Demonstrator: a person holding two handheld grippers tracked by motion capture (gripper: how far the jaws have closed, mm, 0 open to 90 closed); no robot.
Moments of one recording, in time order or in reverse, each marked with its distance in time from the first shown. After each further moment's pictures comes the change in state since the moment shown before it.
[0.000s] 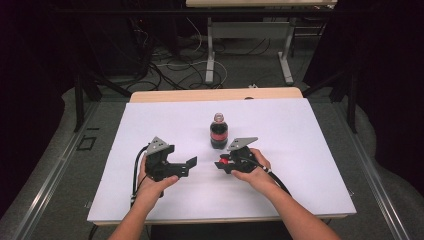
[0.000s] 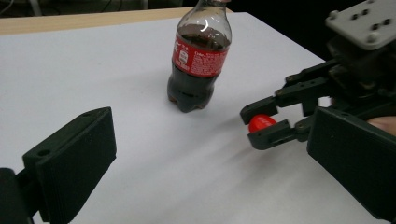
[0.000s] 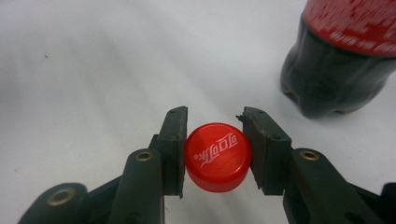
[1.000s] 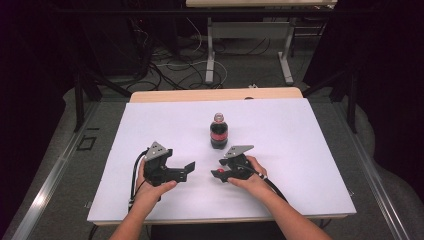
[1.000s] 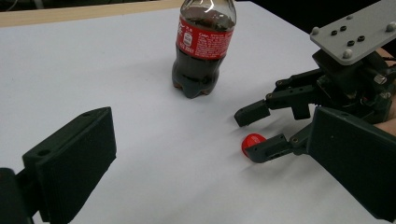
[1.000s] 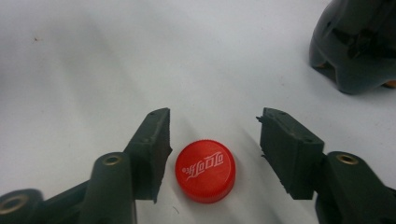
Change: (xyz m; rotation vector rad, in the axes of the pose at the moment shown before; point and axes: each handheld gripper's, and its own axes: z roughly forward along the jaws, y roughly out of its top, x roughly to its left) left arm 0.003 -0.010 -0.001 0.020 0.016 0.037; right arm 0.007 -0.022 0.020 0.004 0.011 0.025
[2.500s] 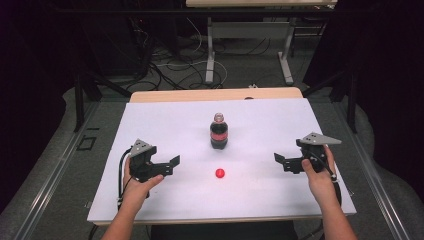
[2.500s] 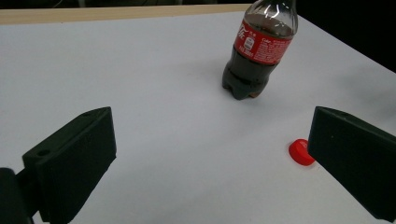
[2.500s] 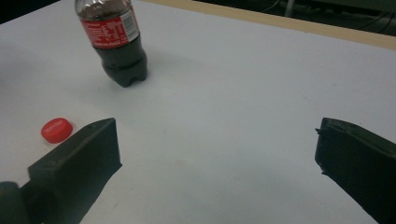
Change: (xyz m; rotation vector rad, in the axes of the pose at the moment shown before) left arm 0.037 -0.006 -0.016 -0.021 0.105 -0.088; right arm -0.065 -0.034 -0.180 -0.190 -0.381 0.201
